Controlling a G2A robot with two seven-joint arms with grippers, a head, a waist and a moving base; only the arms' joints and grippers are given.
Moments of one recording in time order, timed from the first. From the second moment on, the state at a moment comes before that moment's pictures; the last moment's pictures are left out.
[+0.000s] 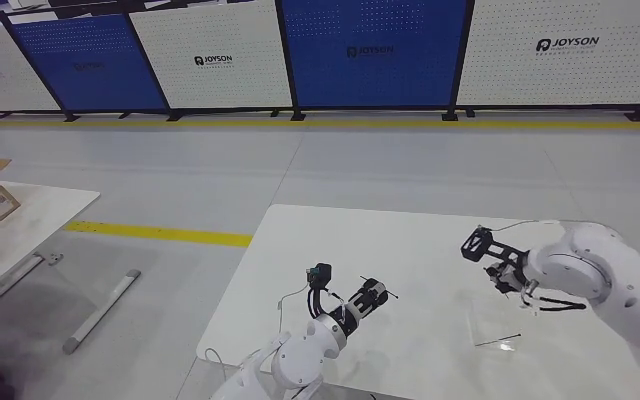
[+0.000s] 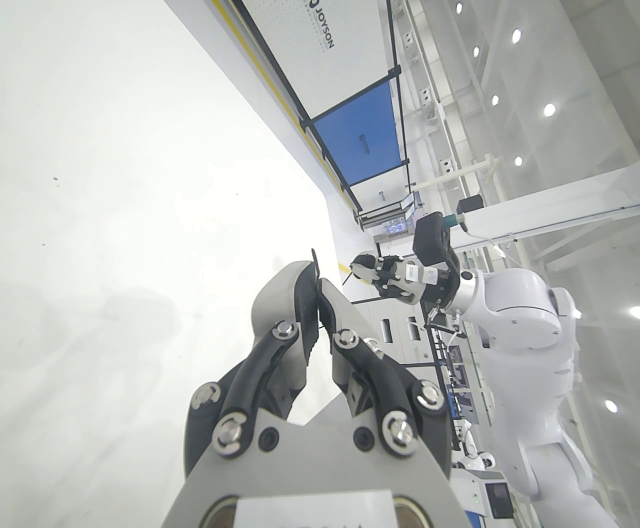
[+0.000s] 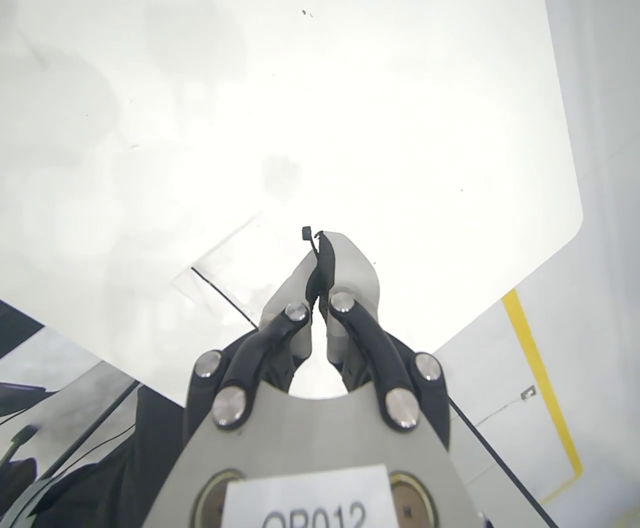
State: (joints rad) left arm 1.48 -1.20 -0.98 -1.85 0.01 0.24 -0.04; right arm -0.29 -0.77 0.18 -1.42 -0.49 -0.34 1.00
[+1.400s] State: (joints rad) left arm 1.48 -1.20 -0.98 -1.85 0.01 0.24 -0.04; right arm -0.53 -0.60 0.23 -1.57 -0.21 -0.34 0.07
